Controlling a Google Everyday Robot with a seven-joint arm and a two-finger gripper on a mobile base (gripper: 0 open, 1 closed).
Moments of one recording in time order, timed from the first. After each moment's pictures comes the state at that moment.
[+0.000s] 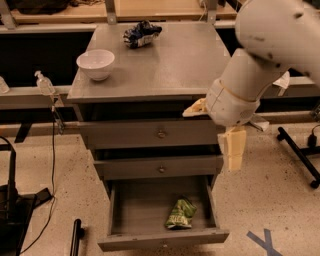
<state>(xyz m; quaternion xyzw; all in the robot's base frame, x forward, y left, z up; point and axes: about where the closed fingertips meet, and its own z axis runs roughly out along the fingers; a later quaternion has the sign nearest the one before) 0.468 -0.116 0.849 -0.83 0.55 0.09 0.11</state>
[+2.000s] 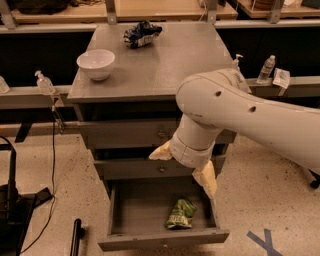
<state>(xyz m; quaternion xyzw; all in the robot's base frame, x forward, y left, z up) 0.455 -0.062 0.739 -0.95 0.31 0.02 0.08</state>
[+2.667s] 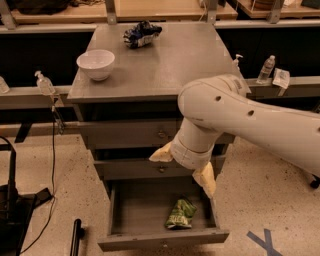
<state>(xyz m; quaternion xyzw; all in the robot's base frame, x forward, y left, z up) 0.461 -0.066 0.723 -0.95 0.29 0.02 0.08</state>
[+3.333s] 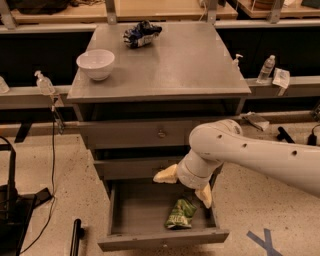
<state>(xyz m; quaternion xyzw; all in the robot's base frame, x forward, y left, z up) 0.481 -0.078 0.599 -0.97 0.20 0.02 0.13</state>
